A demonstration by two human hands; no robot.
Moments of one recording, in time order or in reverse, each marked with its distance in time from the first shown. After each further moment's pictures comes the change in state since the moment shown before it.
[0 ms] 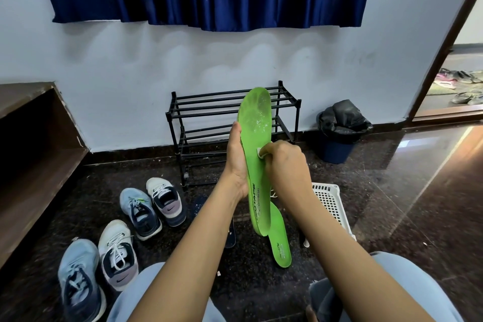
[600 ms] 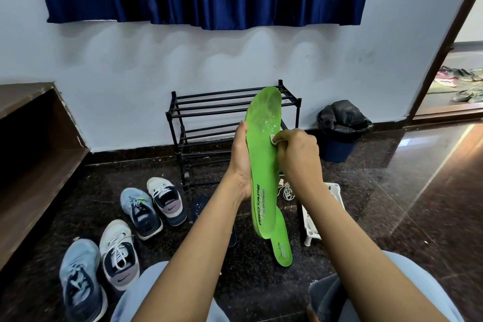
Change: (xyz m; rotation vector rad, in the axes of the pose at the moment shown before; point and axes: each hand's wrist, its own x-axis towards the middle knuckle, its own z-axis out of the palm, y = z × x) left_hand -0.004 -0.001 0.006 0.022 -0.087 -0.018; right_hand 0.018 0.014 -0.004 0.119 0.138 0.112
